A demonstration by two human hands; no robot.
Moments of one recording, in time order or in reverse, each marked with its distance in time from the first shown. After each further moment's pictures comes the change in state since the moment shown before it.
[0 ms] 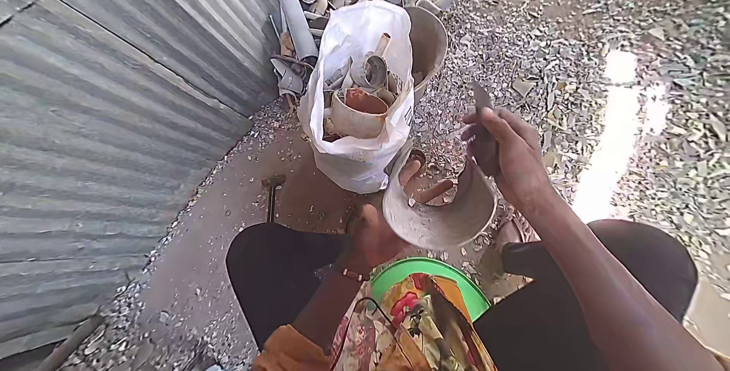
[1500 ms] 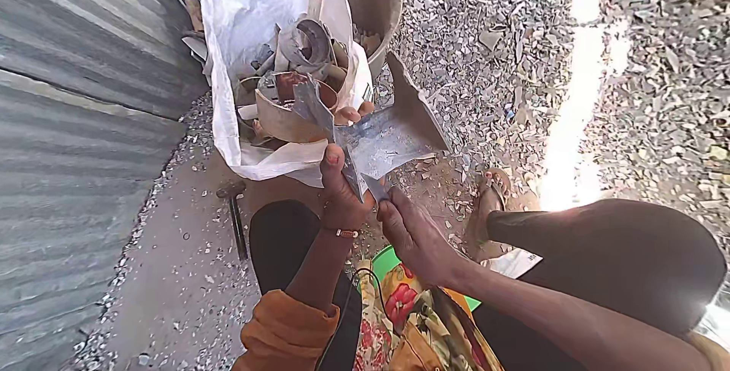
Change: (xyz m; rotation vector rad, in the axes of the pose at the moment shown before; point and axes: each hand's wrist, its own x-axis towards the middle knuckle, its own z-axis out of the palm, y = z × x) left_hand 0.108 0.008 -0.019 0.205 0.187 0.500; right_hand -0.058 0.069 0.060 -0.219 -0.369 0.182
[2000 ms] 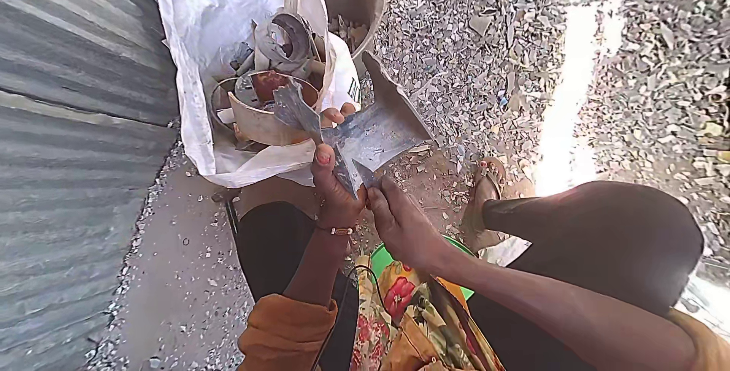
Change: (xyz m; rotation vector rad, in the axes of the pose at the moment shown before) left_hand 0.005 -0.011 0.000 0.124 -0.054 0.082; right_hand 0.008 -0.018 -0.005 0.016 0.028 0.173
